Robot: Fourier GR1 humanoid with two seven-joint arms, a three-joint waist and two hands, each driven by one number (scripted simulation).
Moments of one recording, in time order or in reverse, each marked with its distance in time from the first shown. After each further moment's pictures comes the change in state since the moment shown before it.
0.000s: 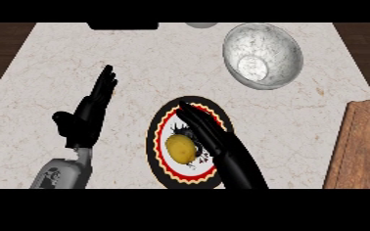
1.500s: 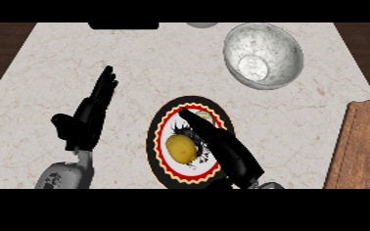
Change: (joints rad) left arm 0.029 -0.083 0.067 -0.053 -0.094 -0.065 0.044; right arm 0.029 0.073 -0.129 0.163 -0.053 0.354 0.107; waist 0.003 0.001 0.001
